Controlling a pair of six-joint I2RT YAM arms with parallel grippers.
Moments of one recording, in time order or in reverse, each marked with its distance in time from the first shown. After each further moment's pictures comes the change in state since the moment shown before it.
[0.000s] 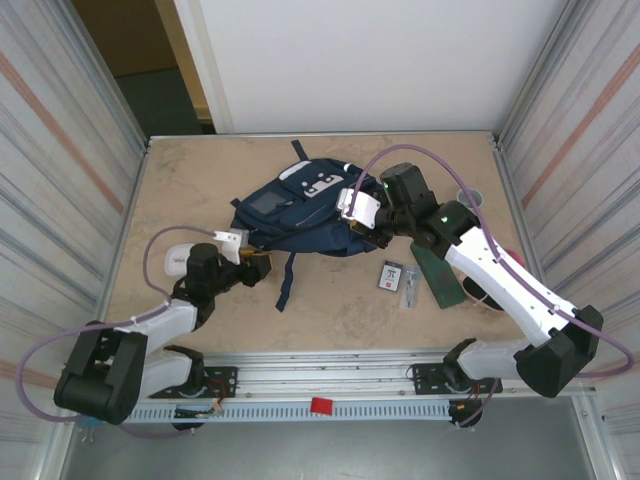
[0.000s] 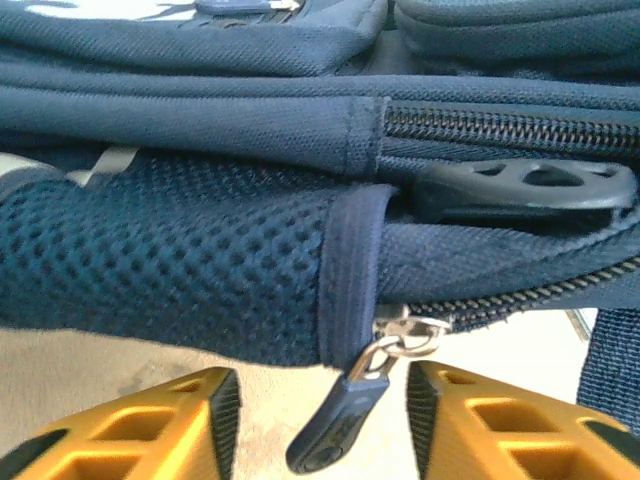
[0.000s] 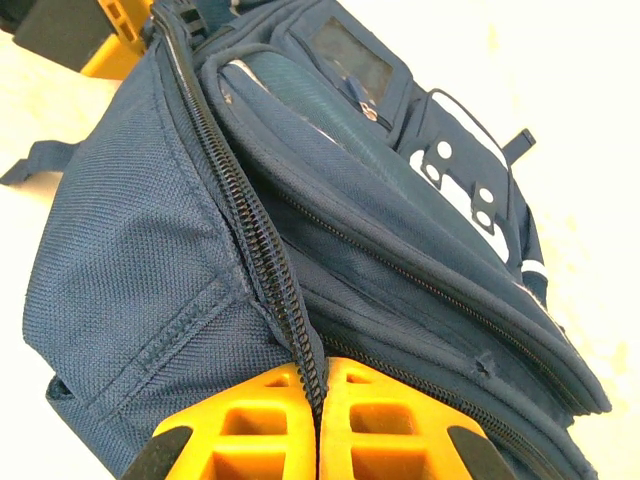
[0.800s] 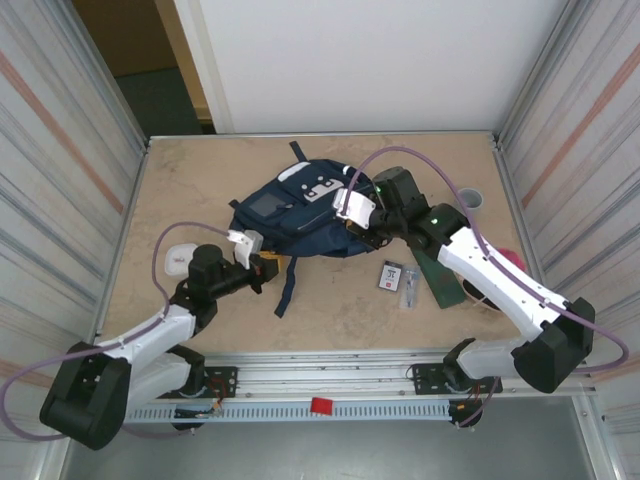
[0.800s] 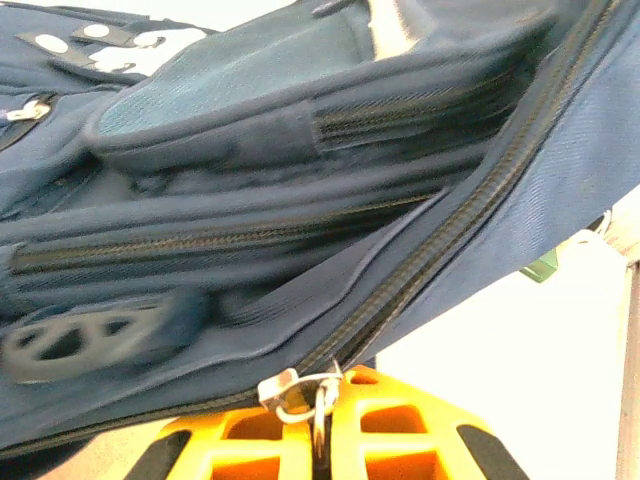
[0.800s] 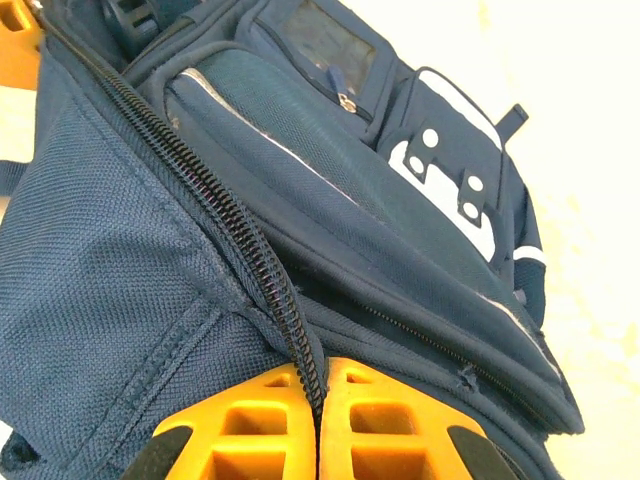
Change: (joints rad) left arm -0.131 -0.167 0.035 -0.084 0.118 0.052; right arm 0.025 0.030 -0.061 0.093 0.056 0.075
